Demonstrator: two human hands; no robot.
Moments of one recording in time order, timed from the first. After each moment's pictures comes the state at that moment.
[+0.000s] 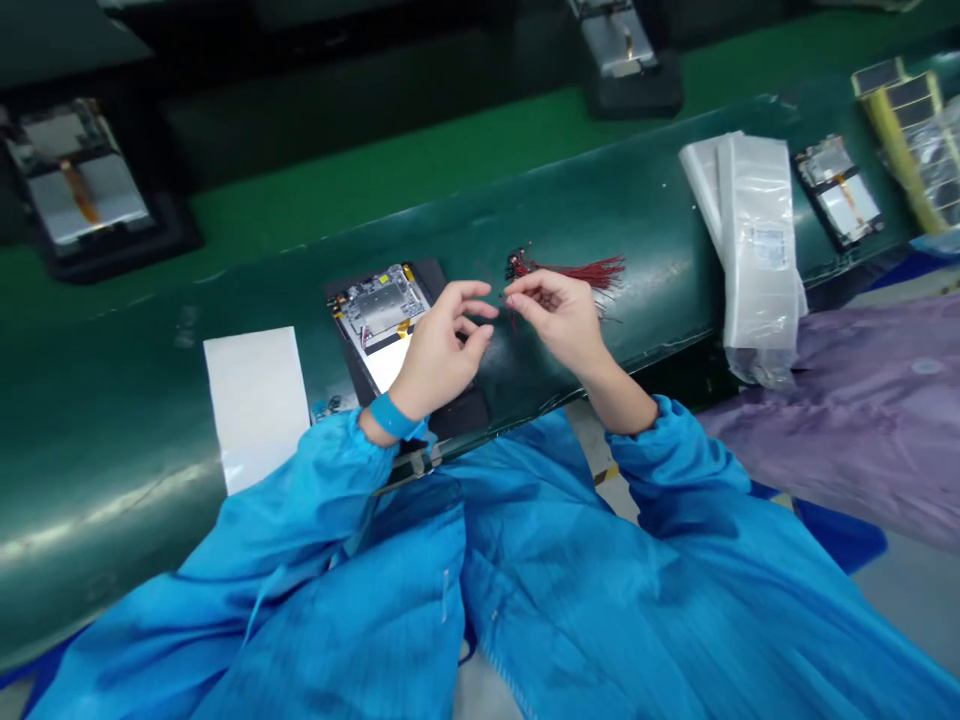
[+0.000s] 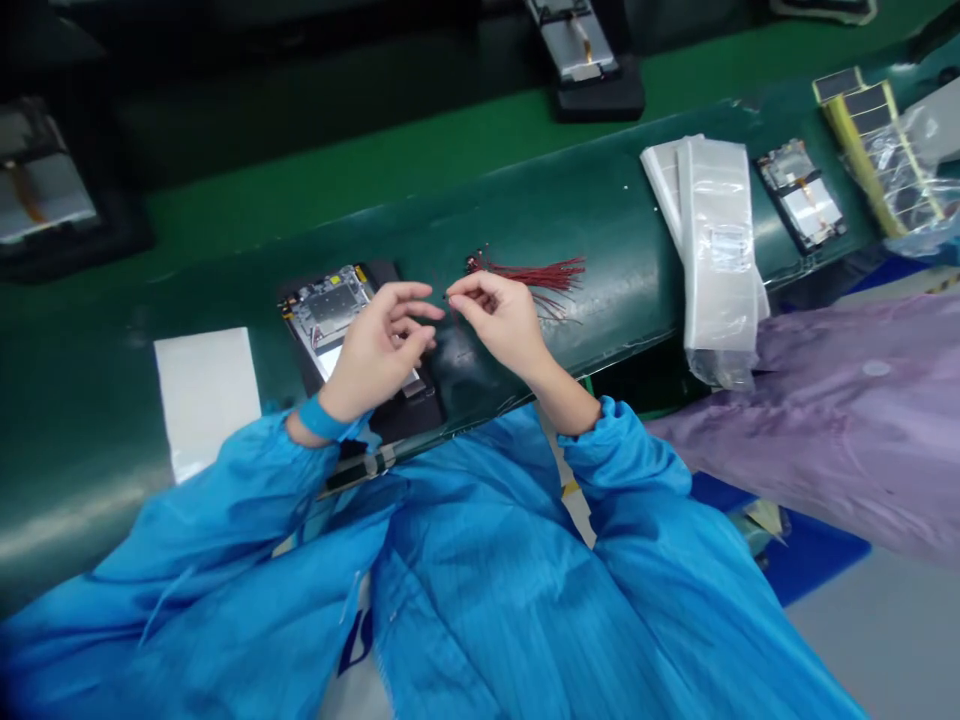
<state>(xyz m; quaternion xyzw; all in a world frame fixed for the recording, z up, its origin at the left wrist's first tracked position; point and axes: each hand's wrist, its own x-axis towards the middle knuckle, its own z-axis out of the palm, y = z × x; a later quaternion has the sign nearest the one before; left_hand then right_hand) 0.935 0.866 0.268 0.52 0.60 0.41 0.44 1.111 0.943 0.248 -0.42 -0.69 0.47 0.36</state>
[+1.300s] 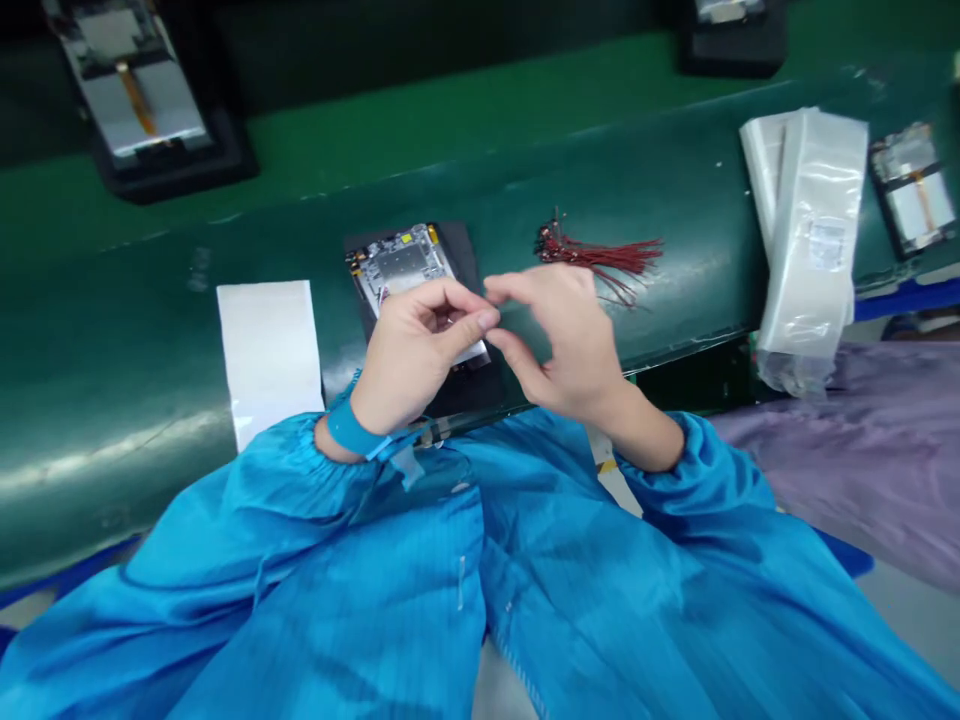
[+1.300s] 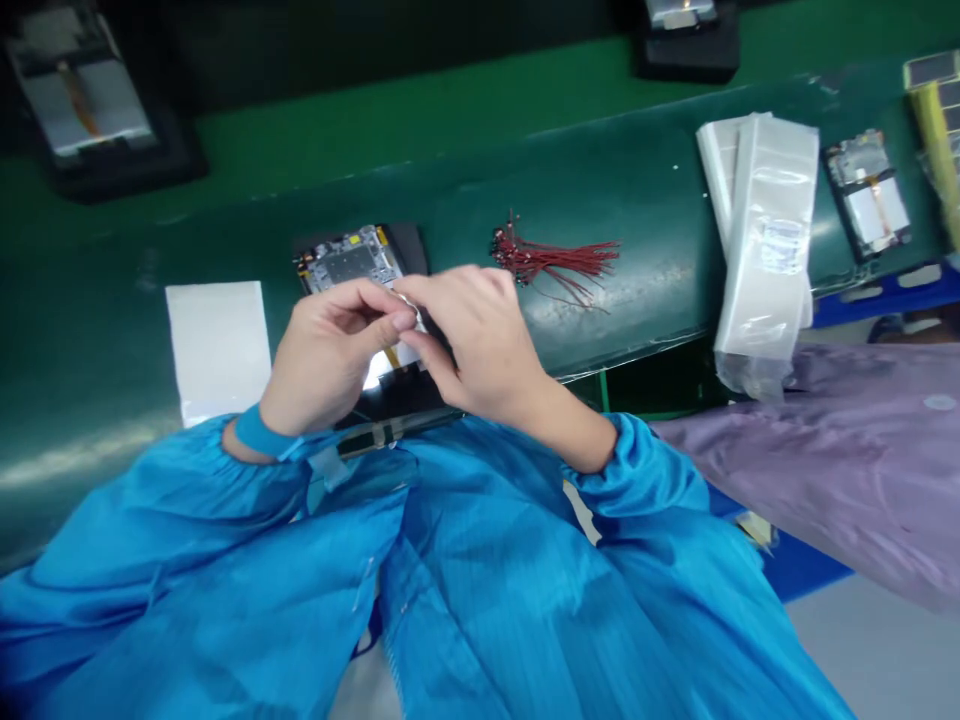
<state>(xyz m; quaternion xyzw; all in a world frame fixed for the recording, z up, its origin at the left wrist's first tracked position) 0.920 0.823 0.304 0.43 0.60 0.52 0.44 1.100 0.883 0.312 -0.27 -0.85 0.29 0.34</state>
